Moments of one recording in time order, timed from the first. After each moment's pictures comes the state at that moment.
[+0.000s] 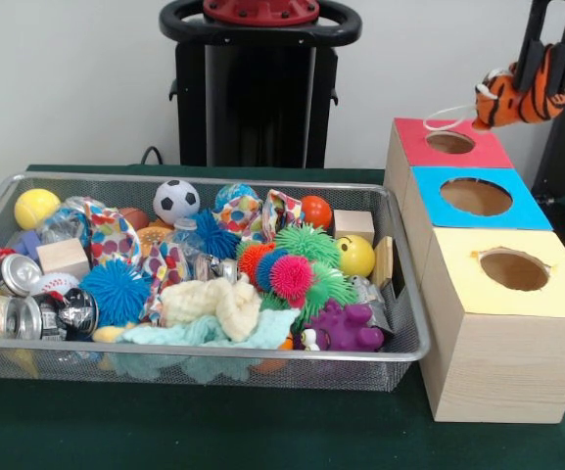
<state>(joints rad) 0.11 -0.70 -0.21 1.18 0.11 0.94 2.02</state>
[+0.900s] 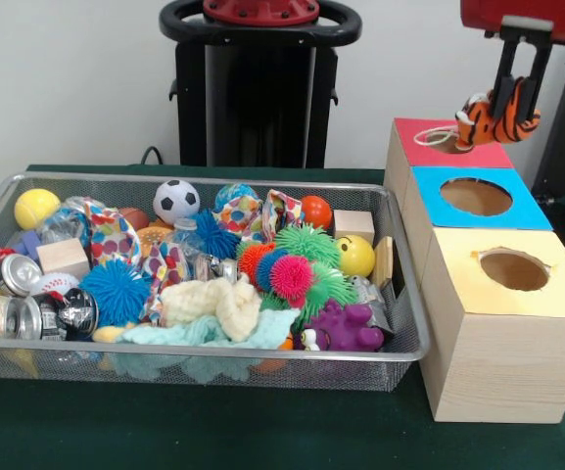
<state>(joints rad) 0.12 -0.70 -0.21 1.33 0.17 0.91 2.02</state>
